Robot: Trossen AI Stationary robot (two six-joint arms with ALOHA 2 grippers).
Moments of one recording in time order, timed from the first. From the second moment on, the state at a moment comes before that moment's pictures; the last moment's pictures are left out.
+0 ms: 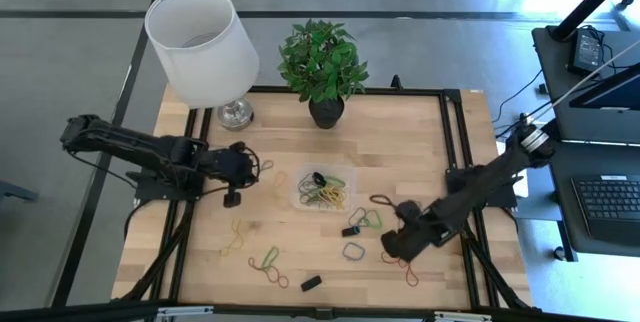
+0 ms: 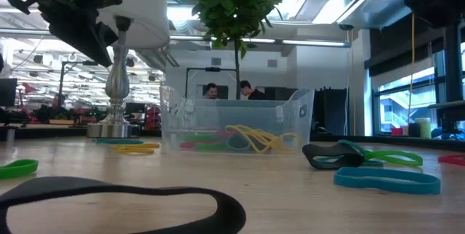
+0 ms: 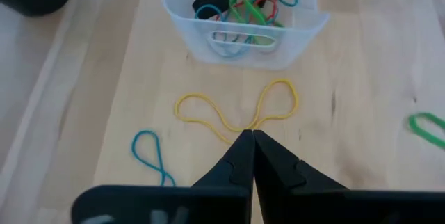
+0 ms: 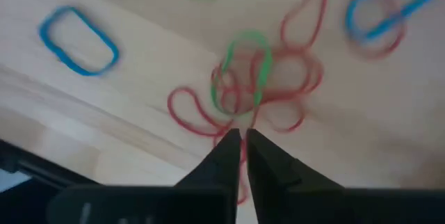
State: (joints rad) left arm -0.15 0.83 0.58 -0.59 -0.13 -0.19; right arm 0.67 1.52 1.04 -0.91 -0.01 1.83
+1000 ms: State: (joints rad) left arm -0.15 0.83 0.58 -0.60 -0.05 -0.10; right arm 0.79 1.84 1.05 -0.74 -0.14 1.98
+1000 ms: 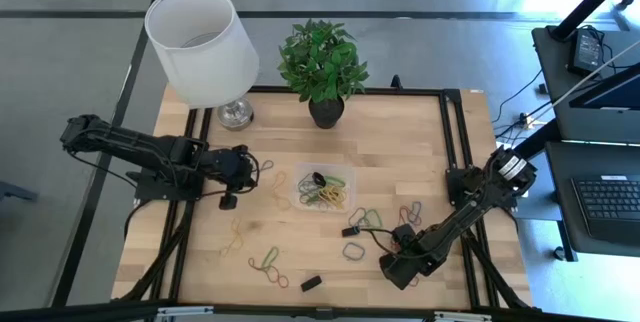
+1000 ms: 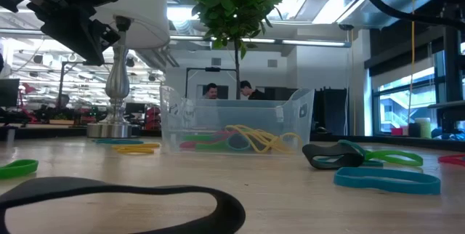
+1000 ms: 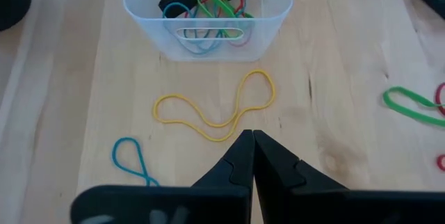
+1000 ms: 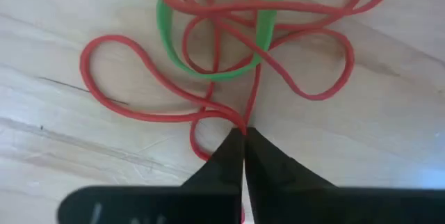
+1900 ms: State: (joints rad) left arm -0.15 0.83 0.58 -0.59 -0.05 -0.07; right arm 0.74 1.80 1.52 -1.57 0.20 1.90
